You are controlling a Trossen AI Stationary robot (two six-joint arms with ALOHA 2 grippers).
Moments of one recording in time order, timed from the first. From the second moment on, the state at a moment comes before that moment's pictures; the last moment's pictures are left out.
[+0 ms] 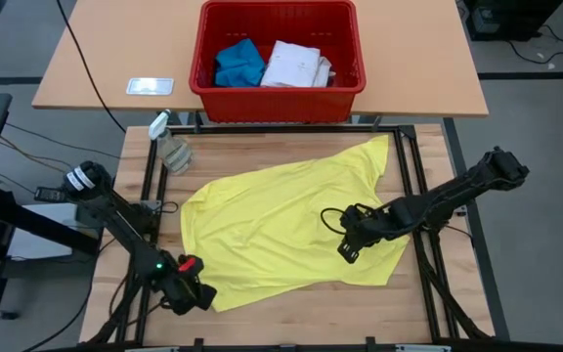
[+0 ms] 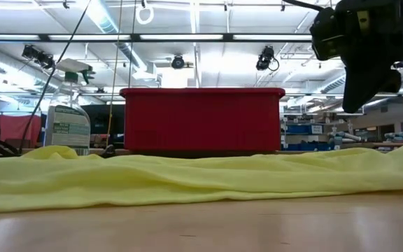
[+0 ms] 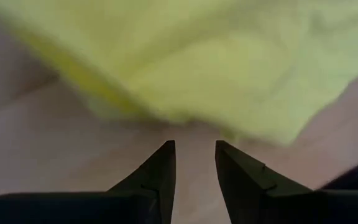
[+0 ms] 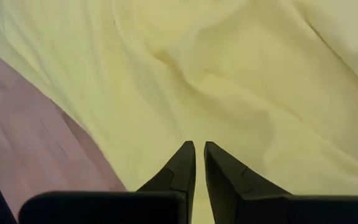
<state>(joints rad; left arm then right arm) -0.87 1.47 0.73 -0.46 -0.07 -2.01 0.35 1.29 0.81 -0.65 0.13 1.10</state>
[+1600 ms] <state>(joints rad) -1.01 1.20 0.75 -0.42 -0.50 -1.78 0.81 1.52 0.80 -0.62 0.01 1.42</state>
